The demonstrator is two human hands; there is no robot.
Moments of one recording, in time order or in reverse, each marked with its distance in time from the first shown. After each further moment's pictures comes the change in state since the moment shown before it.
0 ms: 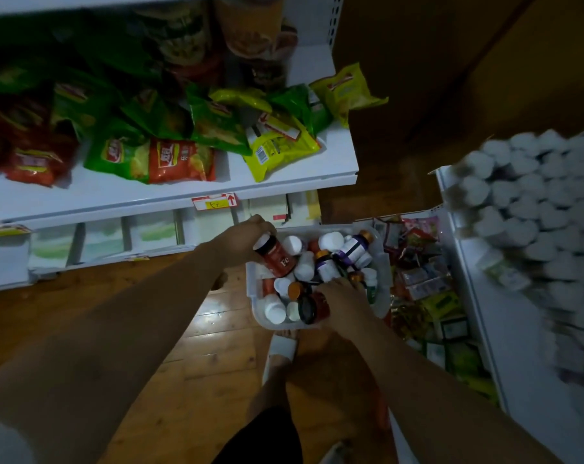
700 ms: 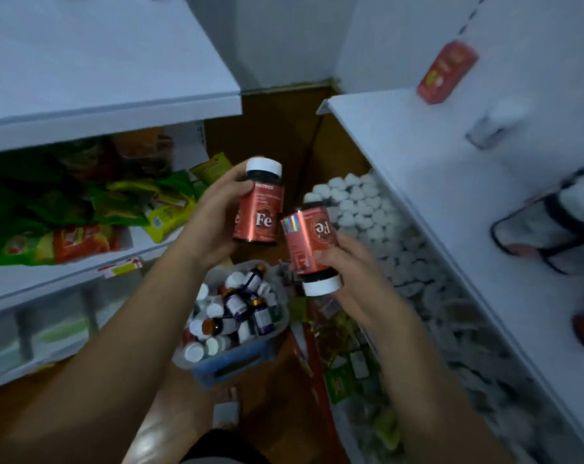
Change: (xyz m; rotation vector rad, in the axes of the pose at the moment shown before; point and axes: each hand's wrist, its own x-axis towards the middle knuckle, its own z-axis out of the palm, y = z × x) left_hand -0.097 0.347 -0.121 -1.429 0.117 0.450; right_hand -0.298 -0.010 -0.218 1.569 0.594 -0.036
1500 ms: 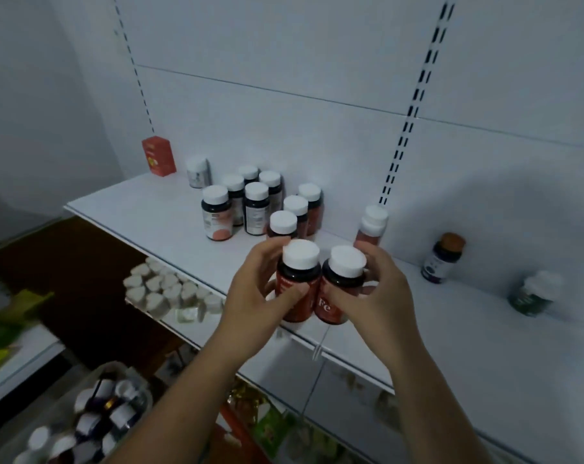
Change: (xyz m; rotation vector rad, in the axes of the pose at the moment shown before) left_hand -0.161 -0.144 0.414 0.536 -0.494 0.280; right_hand -0.345 0.009 -0.265 -0.366 0.998 -0.499
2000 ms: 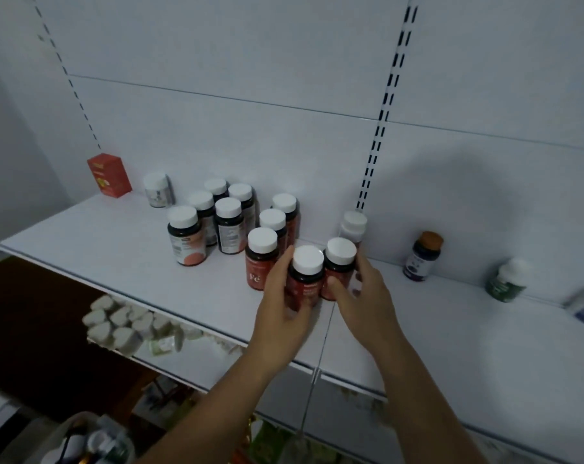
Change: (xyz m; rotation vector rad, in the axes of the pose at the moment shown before) left_hand 0.038 -0.049 0.035 0.115 -0.081 0.038; right_hand 0.045 0.057 0.020 -0.179 0.092 0.070
